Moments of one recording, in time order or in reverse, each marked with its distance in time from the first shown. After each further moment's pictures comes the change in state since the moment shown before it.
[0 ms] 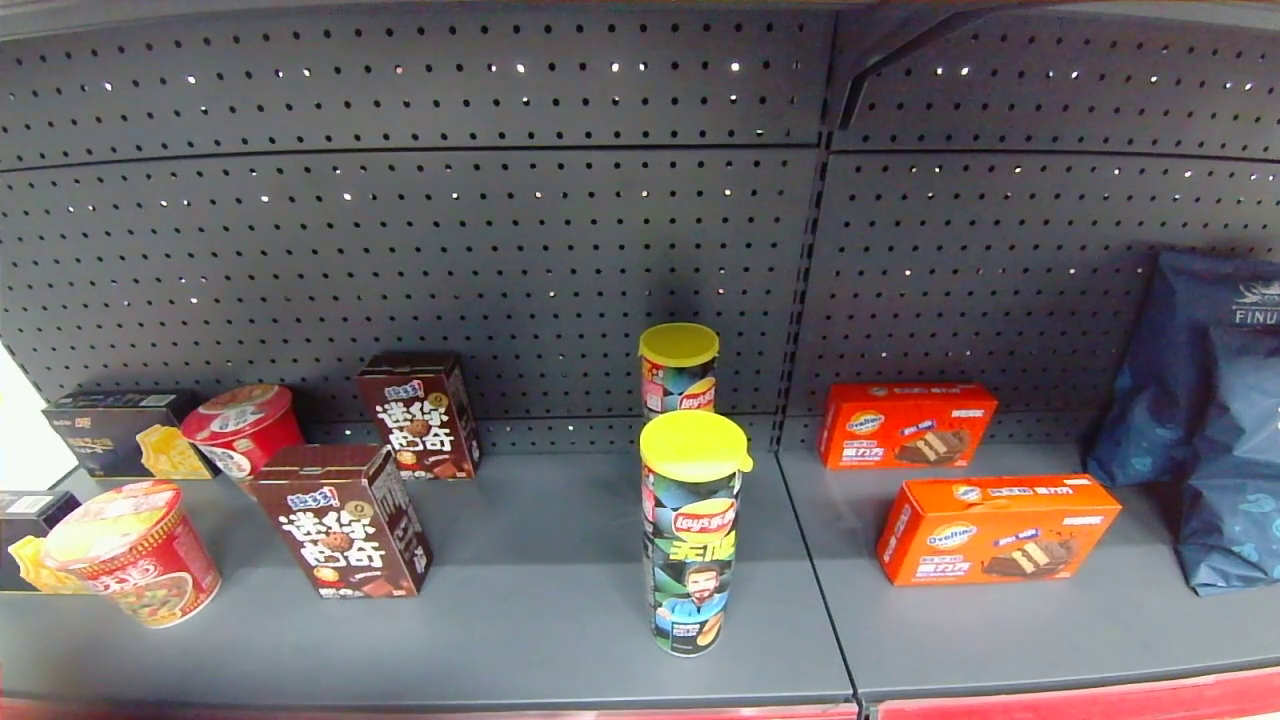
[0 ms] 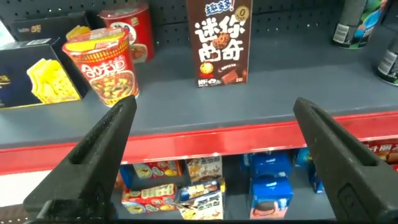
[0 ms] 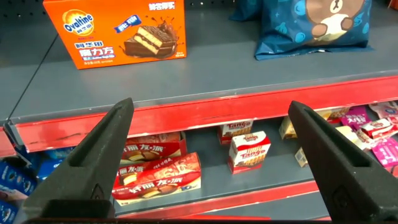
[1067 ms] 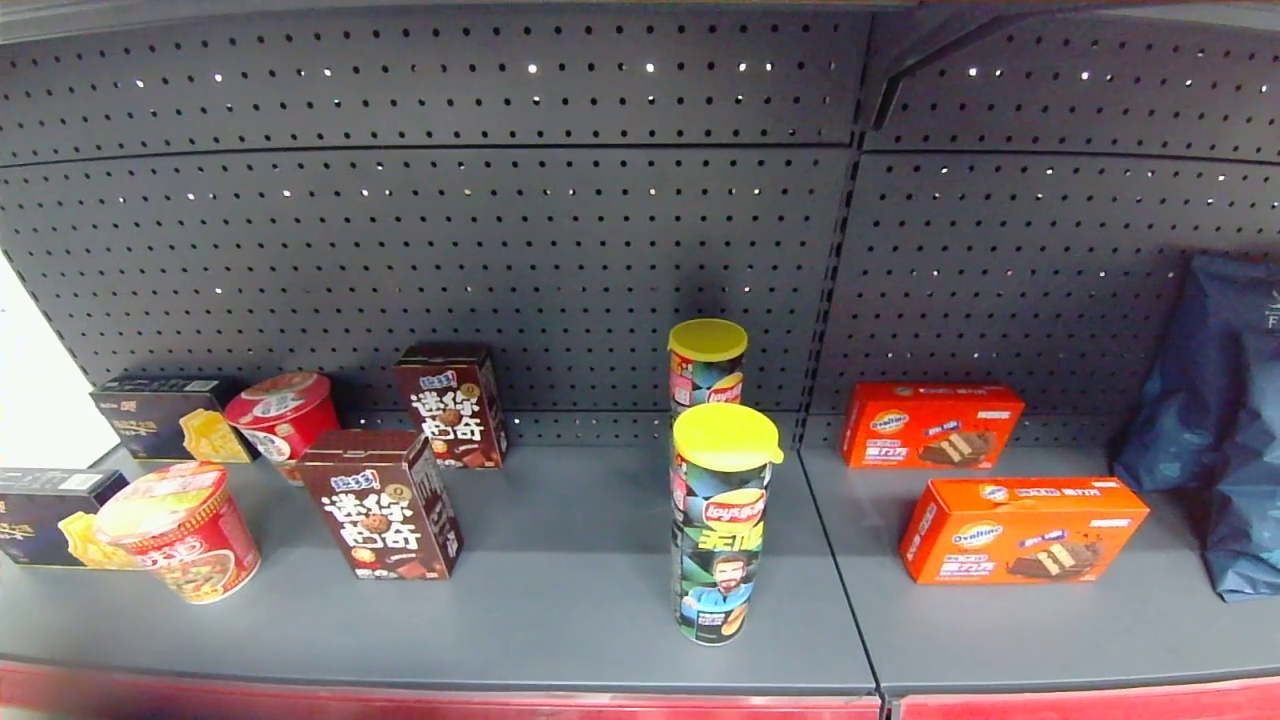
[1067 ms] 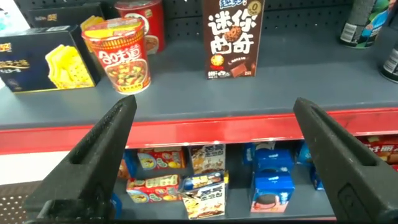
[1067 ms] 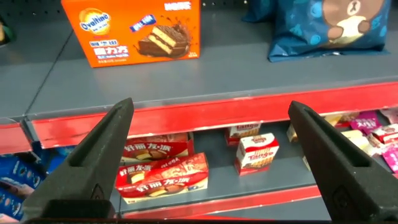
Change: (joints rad) left arm 0.000 -0.001 0.003 0.000 -0.004 -0.023; right arm 0.000 0.001 0.001 0.000 -0.001 0.000
